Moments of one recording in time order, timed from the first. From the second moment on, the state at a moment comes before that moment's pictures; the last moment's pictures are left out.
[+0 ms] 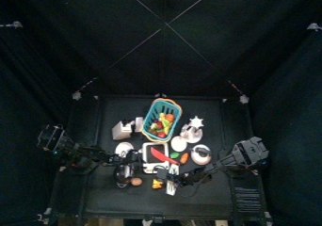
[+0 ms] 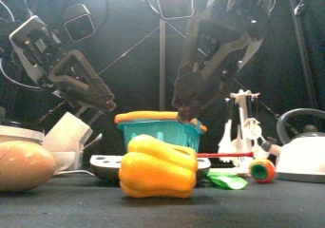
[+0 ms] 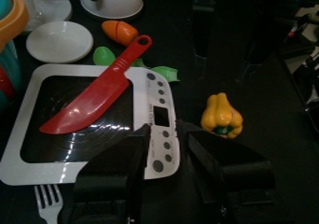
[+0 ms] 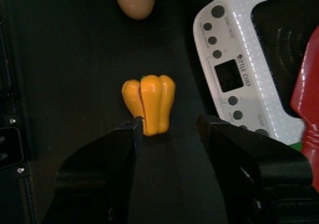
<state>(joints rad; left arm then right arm) -0.24 -0.14 1.05 -0.41 -0.53 0.15 0.35 0.14 0.43 -0.61 0.43 1.08</state>
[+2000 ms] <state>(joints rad) -0.23 -0.14 1.06 -0.38 -0.53 0.15 -0.02 -0.03 0.95 -0.39 -0.16 1.09</state>
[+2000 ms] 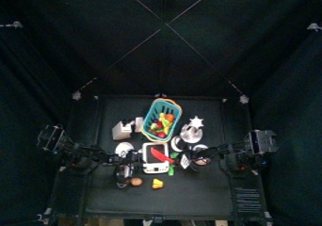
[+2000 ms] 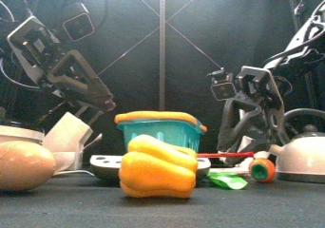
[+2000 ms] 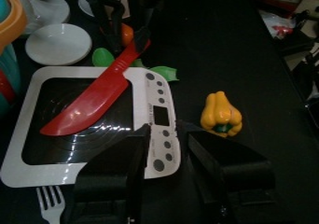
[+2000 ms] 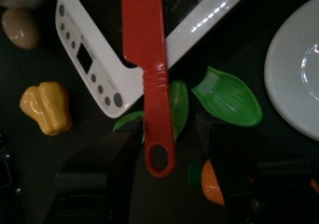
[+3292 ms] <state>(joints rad) -0.23 -0.14 1.06 -0.38 -0.53 0.15 0.03 0.00 0.87 -0.39 -0.03 1.09</state>
